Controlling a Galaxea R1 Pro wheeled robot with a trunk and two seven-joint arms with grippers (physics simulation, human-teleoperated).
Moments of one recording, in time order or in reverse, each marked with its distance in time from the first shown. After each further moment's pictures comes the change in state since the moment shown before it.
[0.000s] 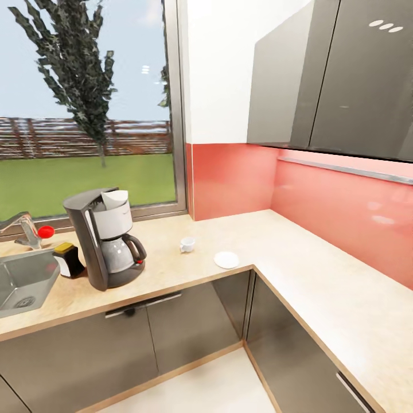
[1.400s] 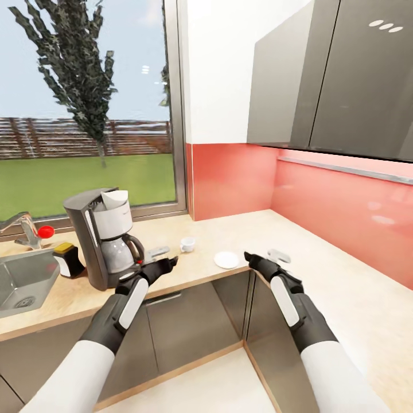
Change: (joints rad) left arm -0.660 -0.010 0.164 -0.749 0.114 0.667 -0.154; right arm -0.527 0.020 -0.143 -0.833 -0.452 0.534 -0.147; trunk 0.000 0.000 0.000
